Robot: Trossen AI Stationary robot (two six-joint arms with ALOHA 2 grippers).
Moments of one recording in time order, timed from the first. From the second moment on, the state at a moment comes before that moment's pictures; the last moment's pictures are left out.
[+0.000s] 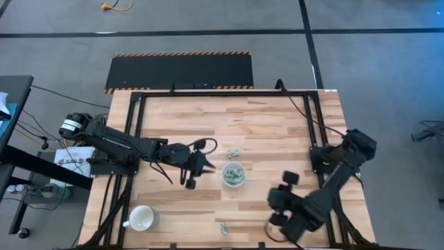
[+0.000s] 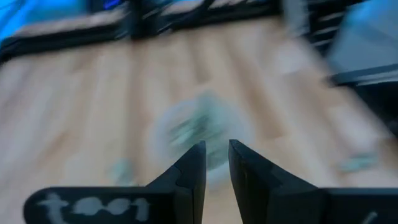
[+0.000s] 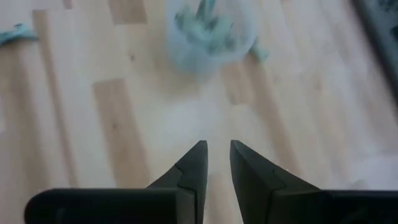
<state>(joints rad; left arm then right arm) -0.21 1.36 0.83 0.06 -0.07 0.04 0.86 1.76 1.47 -1.32 0.64 1.05</state>
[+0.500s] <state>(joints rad) -0.44 1.53 0.83 0.47 0.09 0.16 1.03 1.75 1.14 -1.15 0.77 1.44</state>
